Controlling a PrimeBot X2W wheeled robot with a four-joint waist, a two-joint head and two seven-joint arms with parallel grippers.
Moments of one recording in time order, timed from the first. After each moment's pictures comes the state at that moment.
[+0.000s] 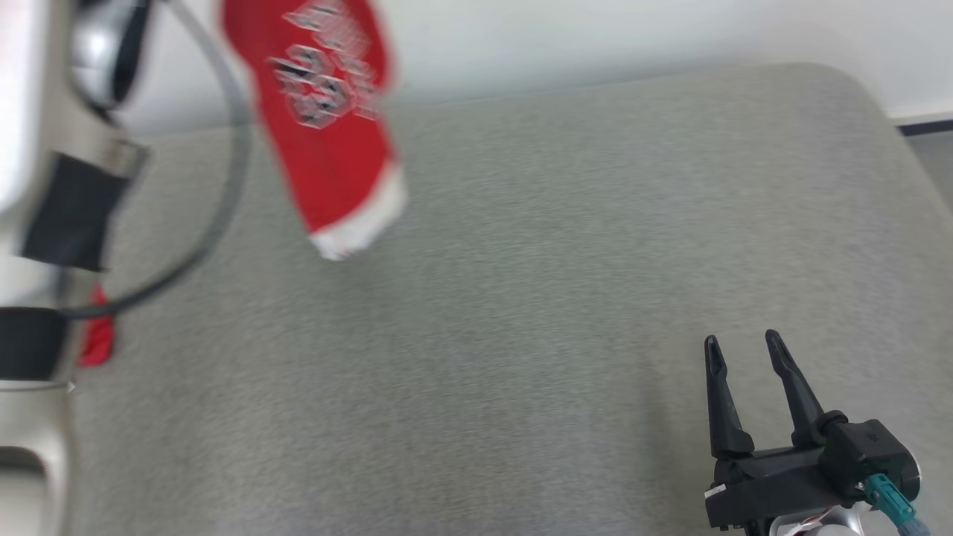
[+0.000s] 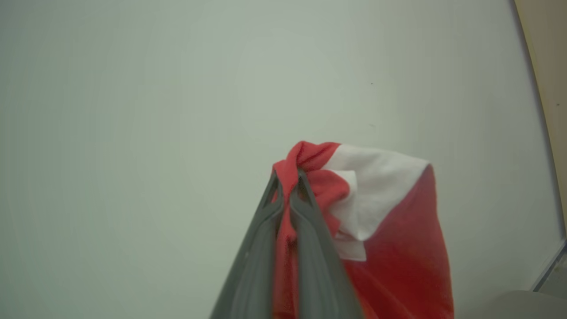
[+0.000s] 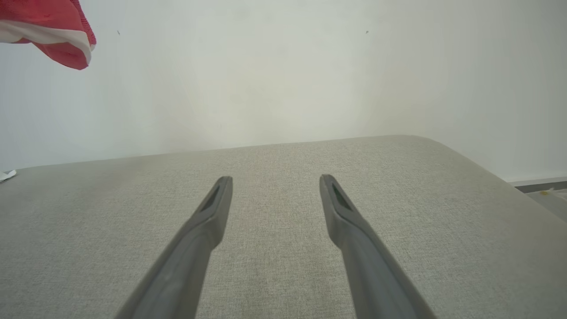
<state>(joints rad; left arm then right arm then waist) -1.34 0.31 -0.42 0.48 -0.41 -0.13 -0.06 -0.09 -0.05 0.02 0.14 0.13 0.13 -0.26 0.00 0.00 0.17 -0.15</state>
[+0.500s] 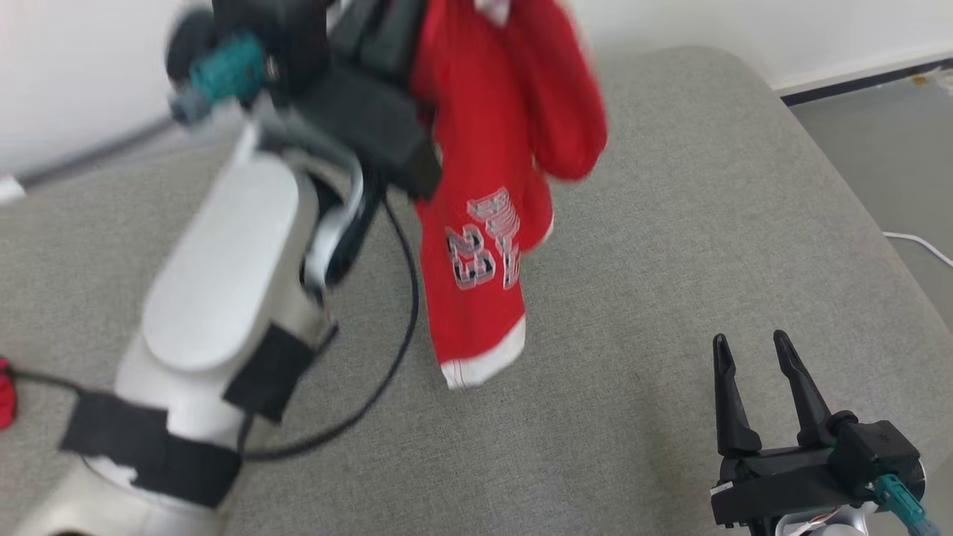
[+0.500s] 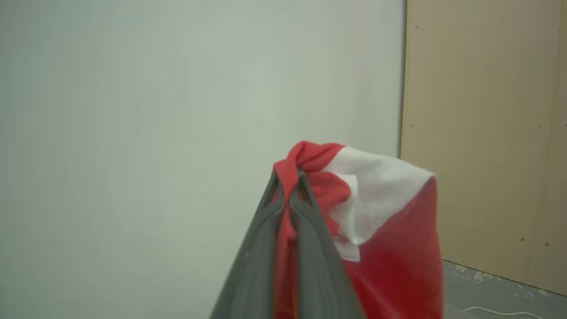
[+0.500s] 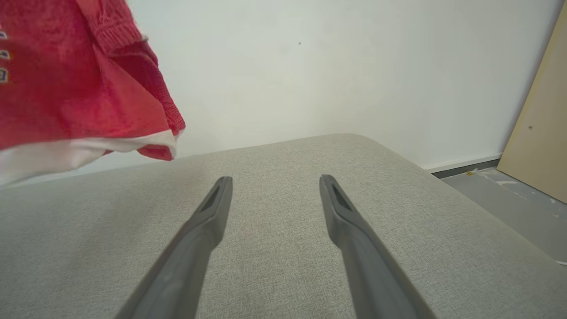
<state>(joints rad) -1.08 0.15 -0.49 0.38 -0.50 -0.08 -0.07 -0.09 -0.05 0.01 0.14 0.15 0.13 -0.26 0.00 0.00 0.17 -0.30</state>
